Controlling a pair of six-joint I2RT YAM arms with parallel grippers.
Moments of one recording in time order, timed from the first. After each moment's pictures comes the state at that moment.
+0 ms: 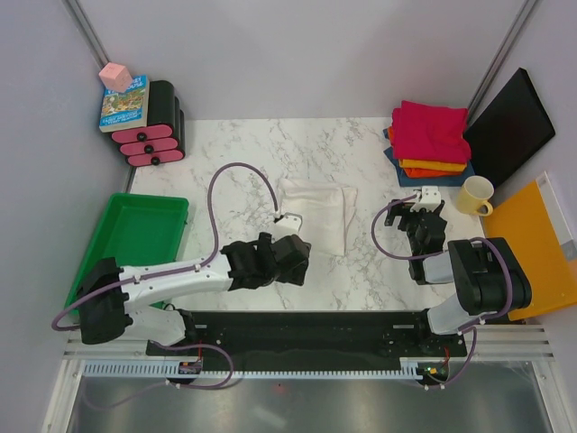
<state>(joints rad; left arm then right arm) -1.14 1.32 0.93 -0.60 -0.44 -0.74 0.04 1.54 0.24 1.16 0.06 0.03</state>
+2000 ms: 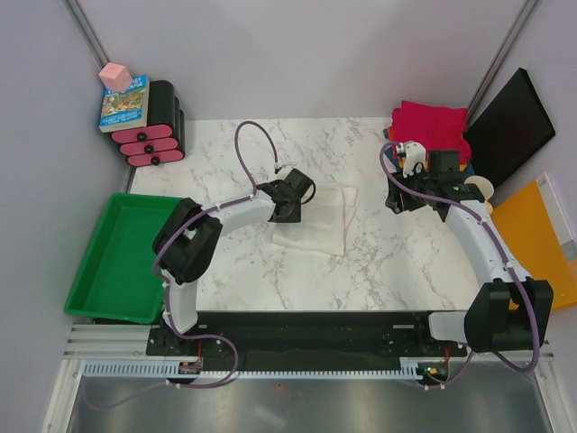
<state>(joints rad) -0.72 1.95 1.34 -0.46 -0.38 -0.60 0.03 1.30 1.06 -0.56 -0.31 -0.23</state>
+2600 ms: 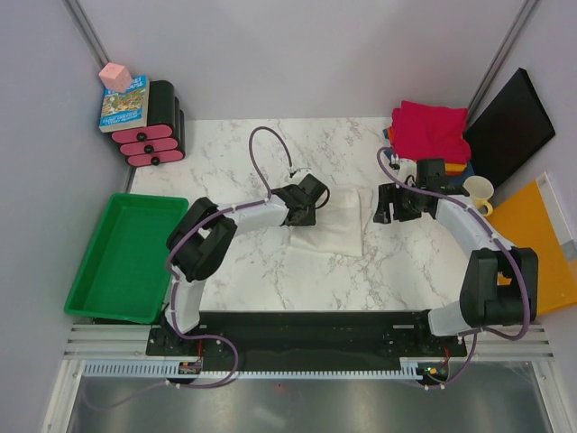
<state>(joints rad) -0.78 2.03 1.39 -0.38 -0.33 -0.66 0.03 1.45 1.00 -0.55 -0.38 -0.11</state>
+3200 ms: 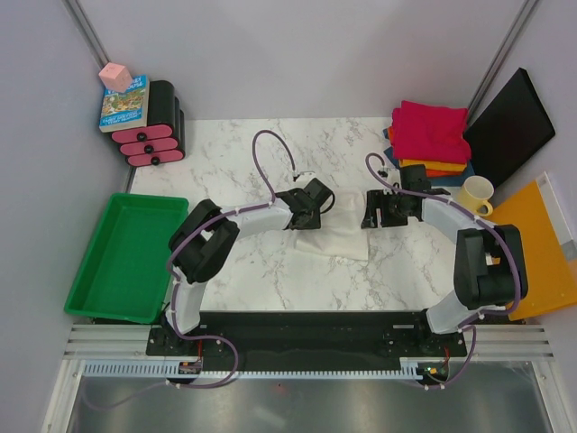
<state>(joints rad) -0.83 2.04 1.39 -0.38 -0.34 -0.73 0.10 1.58 0.93 -0.40 -0.38 0.04</state>
